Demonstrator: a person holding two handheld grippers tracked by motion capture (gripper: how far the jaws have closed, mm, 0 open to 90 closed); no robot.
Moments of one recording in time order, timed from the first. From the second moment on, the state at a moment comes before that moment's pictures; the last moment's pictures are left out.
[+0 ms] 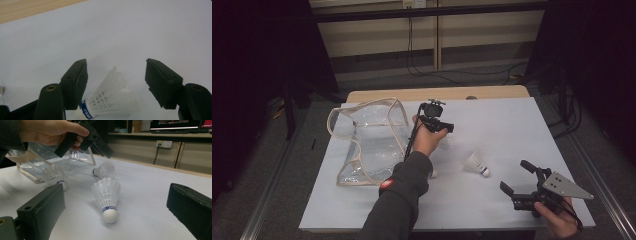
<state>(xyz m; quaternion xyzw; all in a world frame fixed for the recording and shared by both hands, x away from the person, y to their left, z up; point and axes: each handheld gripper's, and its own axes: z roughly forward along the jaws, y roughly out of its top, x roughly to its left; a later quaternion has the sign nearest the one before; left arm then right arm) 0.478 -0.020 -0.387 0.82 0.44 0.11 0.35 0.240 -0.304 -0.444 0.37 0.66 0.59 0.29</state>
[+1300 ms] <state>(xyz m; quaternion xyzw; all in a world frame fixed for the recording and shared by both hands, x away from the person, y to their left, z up) 0.428 -0.018 -0.372 0.82 0.39 0.06 0.41 0.240 -0.304 -0.444 0.37 0.66 0.58 0.29</state>
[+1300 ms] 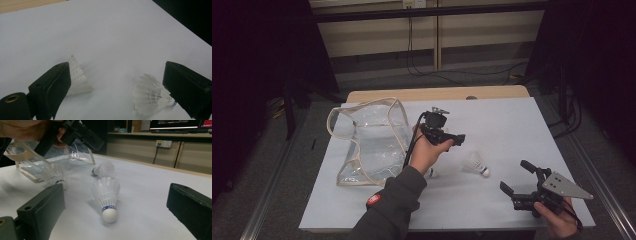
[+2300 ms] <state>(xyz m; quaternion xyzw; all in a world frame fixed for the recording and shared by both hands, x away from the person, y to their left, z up) 0.381 -0.010 -0.376 0.84 0.34 0.02 0.43 0.240 -0.303 -0.444 0.37 0.66 0.58 0.30</state>
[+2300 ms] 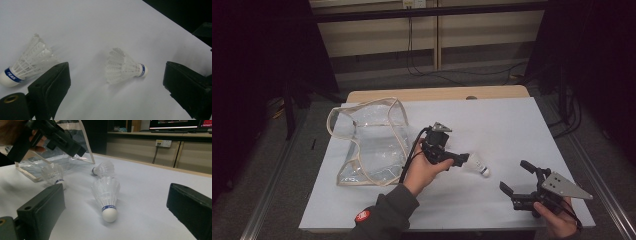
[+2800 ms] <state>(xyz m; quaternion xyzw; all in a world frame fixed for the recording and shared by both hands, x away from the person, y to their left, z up) 0.355 0.004 -0.382 0.85 0.30 0.00 0.43 0.240 -0.303 -0.444 0.37 0.66 0.58 0.30</state>
